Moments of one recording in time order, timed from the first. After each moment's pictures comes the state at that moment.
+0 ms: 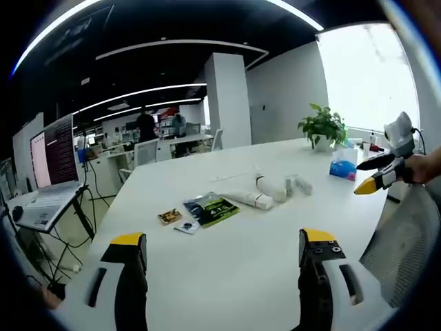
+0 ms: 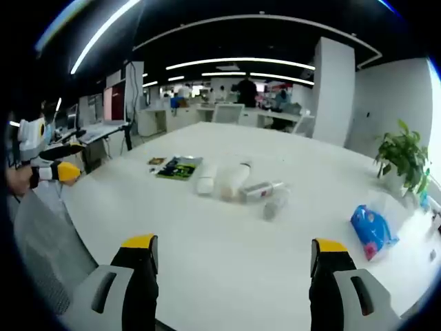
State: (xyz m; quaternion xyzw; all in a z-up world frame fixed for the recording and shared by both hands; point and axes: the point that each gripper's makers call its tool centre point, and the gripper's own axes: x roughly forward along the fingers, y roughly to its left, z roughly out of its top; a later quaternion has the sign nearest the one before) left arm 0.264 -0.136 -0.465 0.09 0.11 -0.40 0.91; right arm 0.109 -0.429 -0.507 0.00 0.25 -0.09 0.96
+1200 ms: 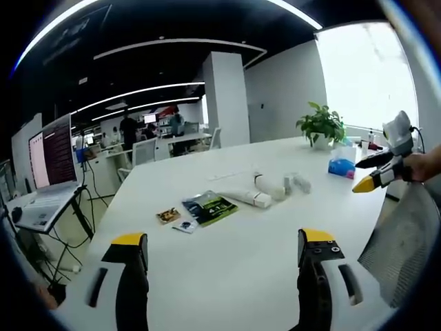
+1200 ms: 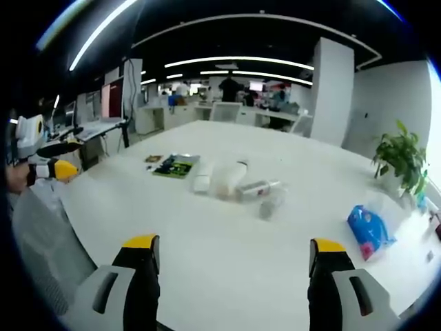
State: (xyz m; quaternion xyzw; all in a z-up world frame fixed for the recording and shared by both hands) left arm 0.264 -0.138 -0.469 0.09 0.12 -0.40 0.90; right arm 0.108 -0.433 -0.507 -0.01 0.26 -0.10 0.96
